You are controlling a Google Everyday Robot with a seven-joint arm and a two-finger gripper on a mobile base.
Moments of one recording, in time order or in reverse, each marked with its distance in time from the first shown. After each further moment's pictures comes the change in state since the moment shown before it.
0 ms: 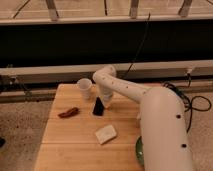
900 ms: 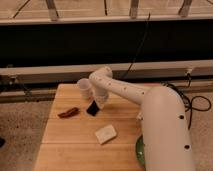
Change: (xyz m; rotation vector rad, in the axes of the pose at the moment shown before) arm -0.030 -0.011 -0.003 0.050 -0.025 -0.087
